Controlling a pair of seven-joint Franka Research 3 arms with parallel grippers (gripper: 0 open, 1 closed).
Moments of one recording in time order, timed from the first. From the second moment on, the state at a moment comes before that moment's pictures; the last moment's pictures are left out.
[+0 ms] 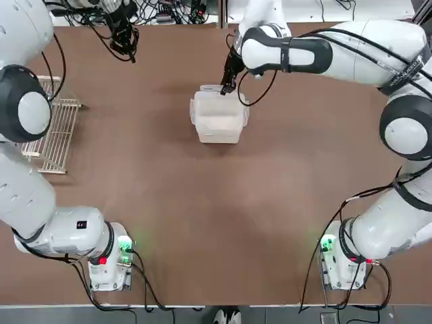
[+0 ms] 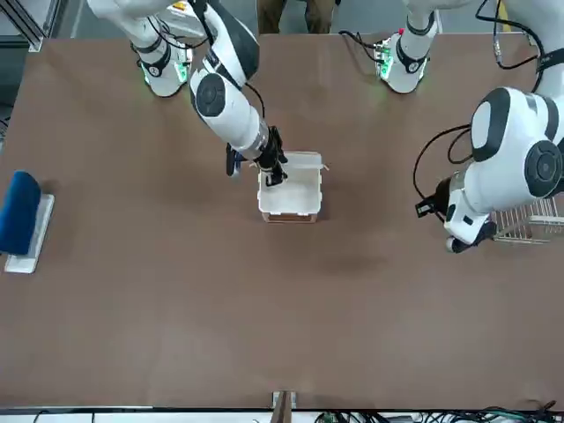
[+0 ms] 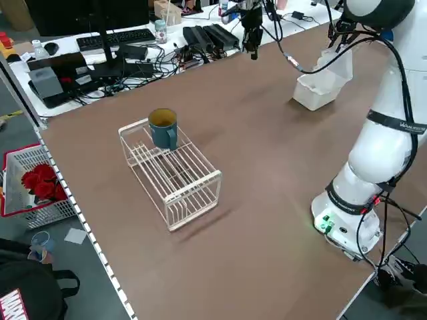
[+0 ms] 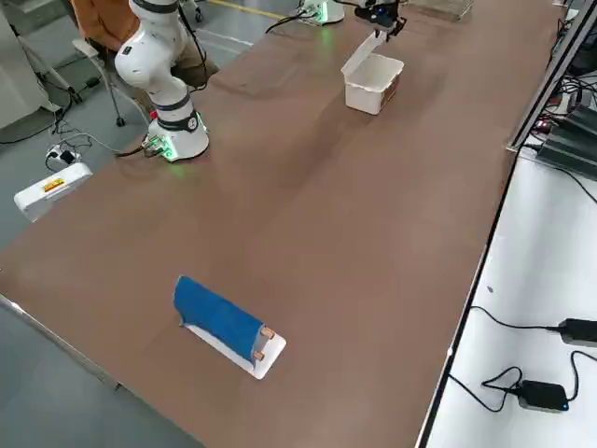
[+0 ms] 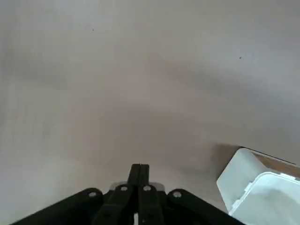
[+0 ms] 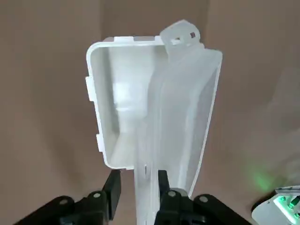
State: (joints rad) left arm 0.02 0.26 -0.20 -1.70 -0.12 1.77 -0.48; right arm 0.24 0.39 0.56 -1.75 0.21 2.30 2.23
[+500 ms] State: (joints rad) left arm 0.03 0.27 -0.20 -1.70 -0.12 1.78 -0.48; right arm 0.19 0.41 0.55 -1.70 0.21 2.29 2.23
